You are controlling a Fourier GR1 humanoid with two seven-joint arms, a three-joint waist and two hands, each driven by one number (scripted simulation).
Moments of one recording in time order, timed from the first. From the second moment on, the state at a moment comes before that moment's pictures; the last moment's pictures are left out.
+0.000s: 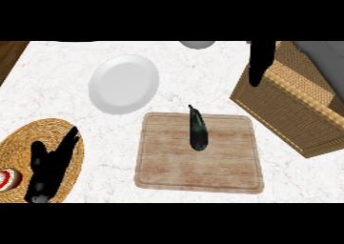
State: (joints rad) left arm 0.07 0.34 -0.13 -1.40 0.20 0.12 0.19; right arm -1.35 -0.51 0.52 -0.77 -0.14 0.91 0.40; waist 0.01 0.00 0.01
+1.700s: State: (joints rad) left arm 0.09 0.30 -0.08 -1.44 0.16 0.08 0.25; right arm -0.96 -0.26 0.51 -0.84 0.29 0.64 0.24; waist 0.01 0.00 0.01
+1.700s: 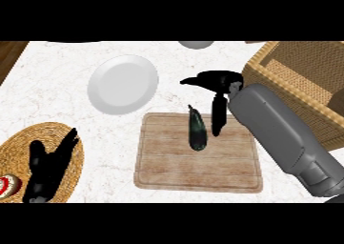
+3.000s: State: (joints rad) left arm 0.10 0.26 -0.05 -1.45 0.11 0.05 0.25; right arm -0.89 -0.13 0.49 -0.69 0.55 0.61 0.13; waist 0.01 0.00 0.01
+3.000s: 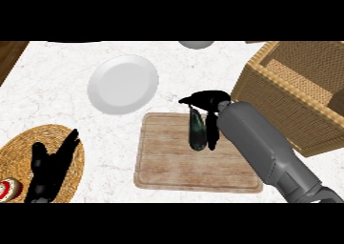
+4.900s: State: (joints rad) left arm 0.27 0.25 0.06 -1.52 0.12 0.06 0.24; right arm -0.25 -0.49 0.54 -1.29 0.59 0.09 -0.56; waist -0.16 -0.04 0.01
